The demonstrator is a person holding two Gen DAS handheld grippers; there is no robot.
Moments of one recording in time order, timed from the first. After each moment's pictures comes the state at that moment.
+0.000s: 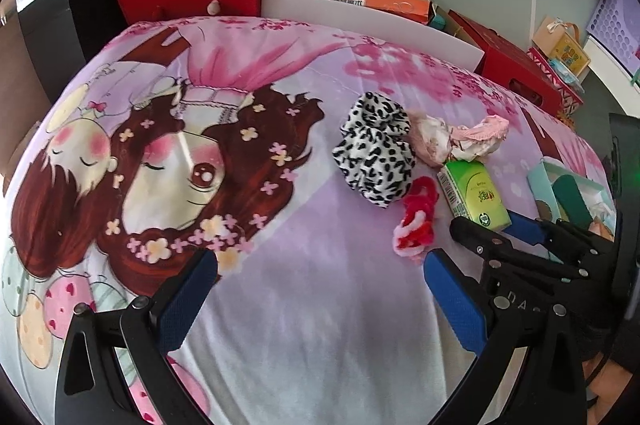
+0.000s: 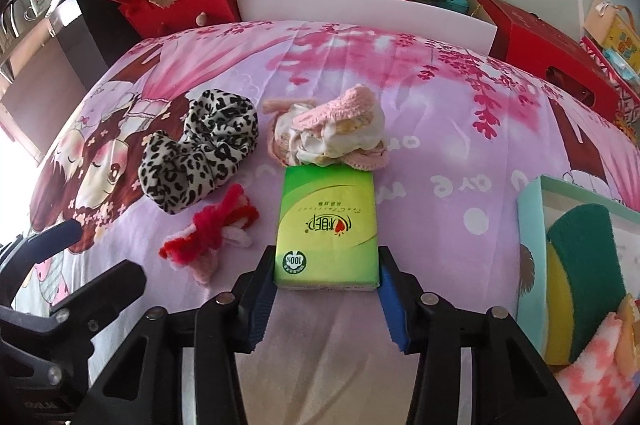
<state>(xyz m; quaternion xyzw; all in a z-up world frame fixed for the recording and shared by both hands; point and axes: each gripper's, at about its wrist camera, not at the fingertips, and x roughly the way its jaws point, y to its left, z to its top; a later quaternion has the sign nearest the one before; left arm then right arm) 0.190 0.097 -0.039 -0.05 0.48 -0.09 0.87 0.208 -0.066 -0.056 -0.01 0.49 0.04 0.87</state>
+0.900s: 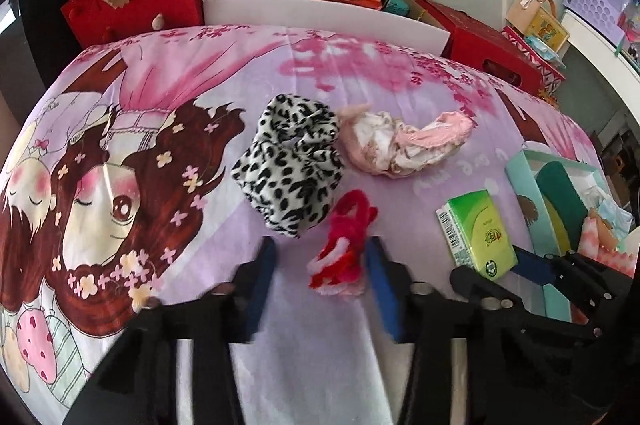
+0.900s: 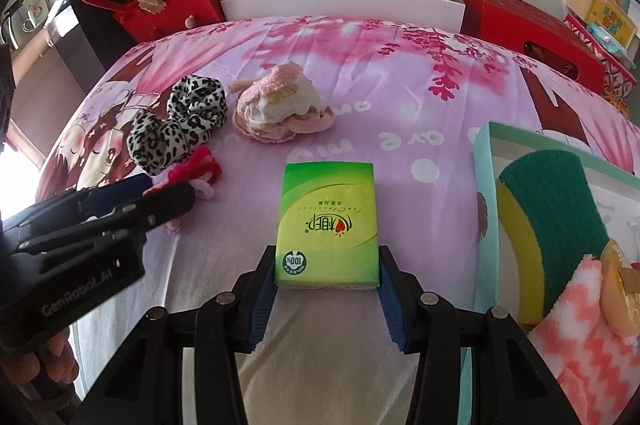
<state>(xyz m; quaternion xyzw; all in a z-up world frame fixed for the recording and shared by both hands) 0.206 0.044 -0.048 -0.02 0.48 -0.13 0.87 0.177 -0.100 -0.058 0.01 0.50 0.03 0.87</state>
